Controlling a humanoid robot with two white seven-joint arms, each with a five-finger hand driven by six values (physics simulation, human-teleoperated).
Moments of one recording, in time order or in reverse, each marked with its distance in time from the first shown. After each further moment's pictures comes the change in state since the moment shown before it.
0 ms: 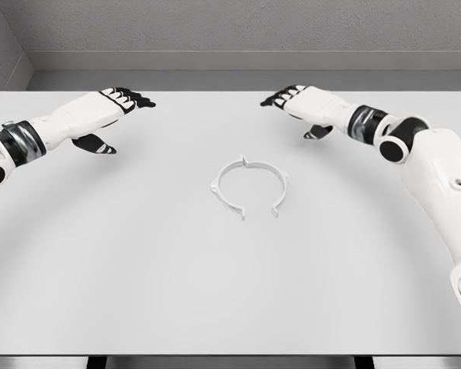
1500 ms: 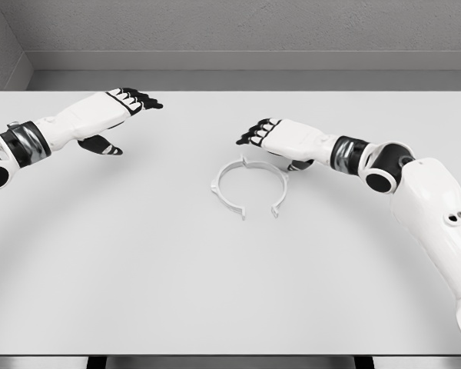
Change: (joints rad) left arm 0.005 0.003 -0.015 -0.038 0.017 0.000 0.001; right arm 0.152 -0.037 0.010 -0.293 0.005 0.000 0.098
